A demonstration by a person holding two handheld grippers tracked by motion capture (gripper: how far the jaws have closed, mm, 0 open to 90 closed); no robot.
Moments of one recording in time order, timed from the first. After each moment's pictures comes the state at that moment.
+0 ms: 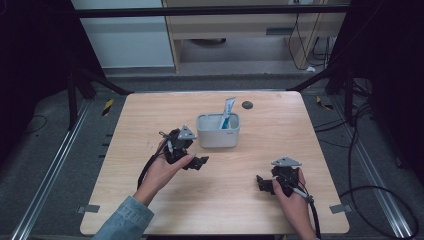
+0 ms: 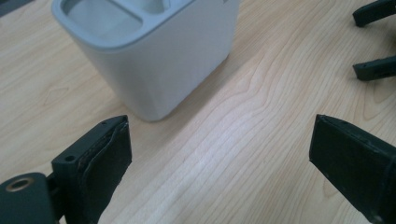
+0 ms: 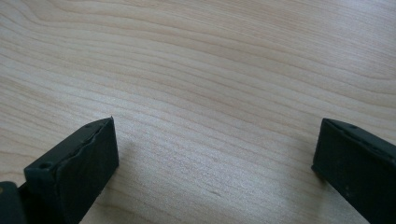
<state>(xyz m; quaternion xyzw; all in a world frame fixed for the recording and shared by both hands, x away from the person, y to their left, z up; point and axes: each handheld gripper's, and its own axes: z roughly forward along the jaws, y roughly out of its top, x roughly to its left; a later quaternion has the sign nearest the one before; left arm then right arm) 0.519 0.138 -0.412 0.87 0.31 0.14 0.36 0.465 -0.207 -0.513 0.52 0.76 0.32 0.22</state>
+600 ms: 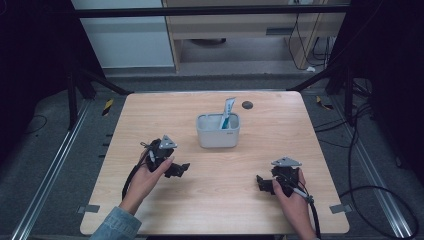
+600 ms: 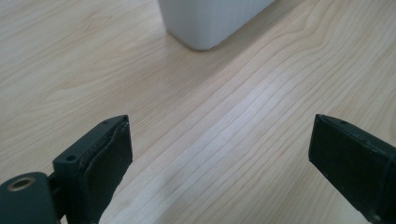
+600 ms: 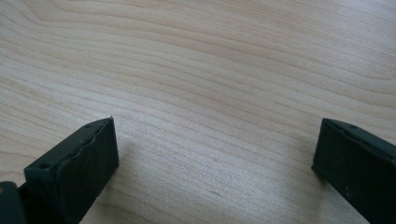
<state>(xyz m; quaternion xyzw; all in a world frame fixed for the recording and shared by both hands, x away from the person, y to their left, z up) 0.512 0.194 -0.447 0.86 0.36 0.16 0.33 0.465 -0.207 -0.513 0.52 0.76 0.32 0.22</state>
